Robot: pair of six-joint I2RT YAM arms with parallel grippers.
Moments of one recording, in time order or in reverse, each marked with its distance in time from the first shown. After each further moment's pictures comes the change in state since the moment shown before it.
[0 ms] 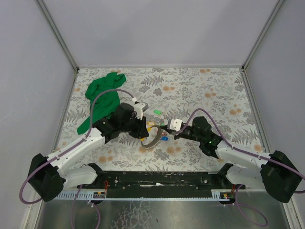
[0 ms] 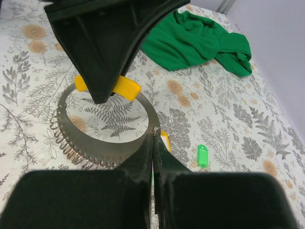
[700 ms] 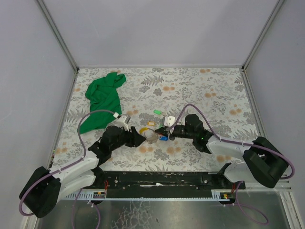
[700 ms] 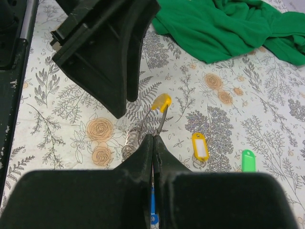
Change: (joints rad) left arm 0.063 -0.199 -0.589 0.671 -0.093 -0.259; right arm -0.008 0.205 0.040 0.081 -0.124 0.114
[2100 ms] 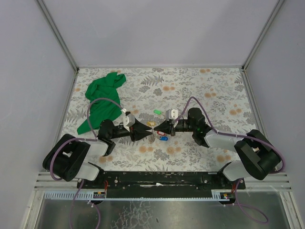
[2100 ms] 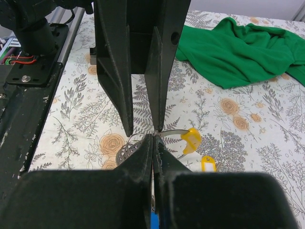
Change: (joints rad) left arm 0.188 0.449 -0.032 1.088 0.725 0.388; right arm -0.117 0.119 0.047 0.169 -0.289 0.121
